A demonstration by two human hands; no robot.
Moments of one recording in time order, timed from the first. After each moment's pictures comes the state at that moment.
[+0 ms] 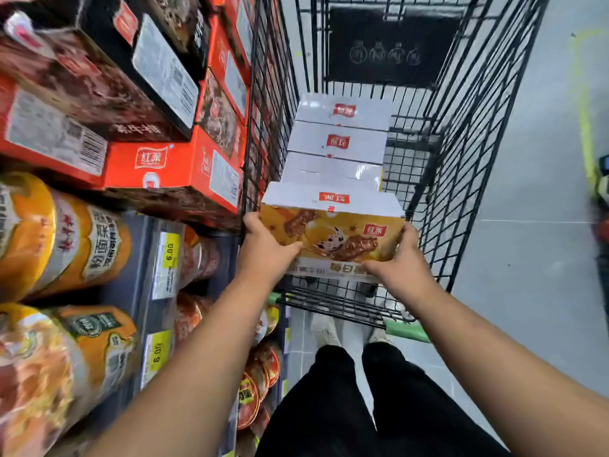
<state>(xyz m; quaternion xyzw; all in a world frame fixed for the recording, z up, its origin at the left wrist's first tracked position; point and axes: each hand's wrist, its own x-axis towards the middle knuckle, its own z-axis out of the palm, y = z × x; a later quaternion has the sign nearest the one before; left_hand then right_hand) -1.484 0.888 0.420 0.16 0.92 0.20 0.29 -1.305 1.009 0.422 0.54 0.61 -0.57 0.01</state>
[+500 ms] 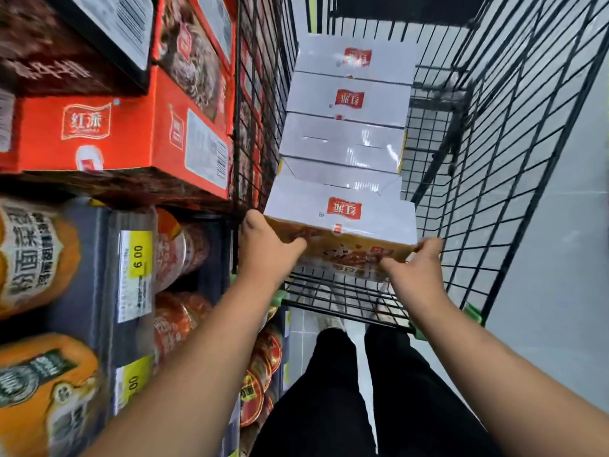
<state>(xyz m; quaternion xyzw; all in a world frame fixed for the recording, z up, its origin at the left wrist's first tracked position) -1.501 0.876 0.350 0.18 0.92 0.17 0.30 -1.310 0.981 0.339 0.65 0.54 -0.53 0.00</state>
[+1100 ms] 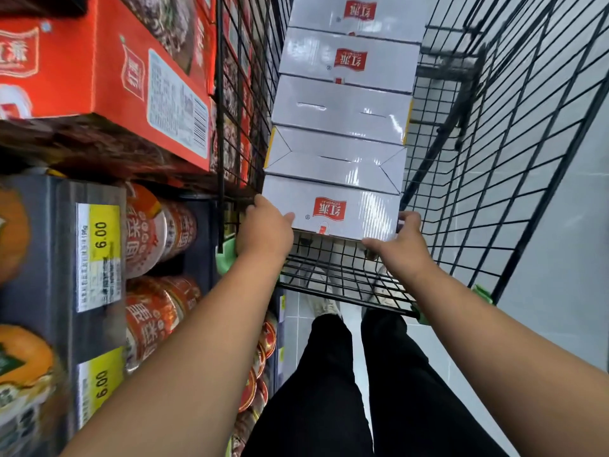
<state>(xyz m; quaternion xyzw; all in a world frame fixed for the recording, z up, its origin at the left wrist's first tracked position) -1.502 0.884 0.298 0.17 0.93 0.01 0.33 -1.320 0.985 0.295 0.62 0.54 -0.57 0.08</state>
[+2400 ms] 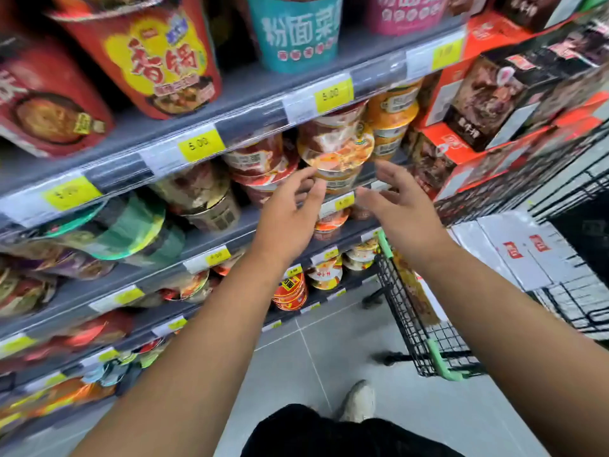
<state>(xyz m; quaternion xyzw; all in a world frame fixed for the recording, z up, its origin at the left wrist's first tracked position) -1.295 0.667 0.632 -0.11 0.83 0.55 -0.08 -1.328 0.831 0.638 -0.03 0.79 -0.61 0.08</state>
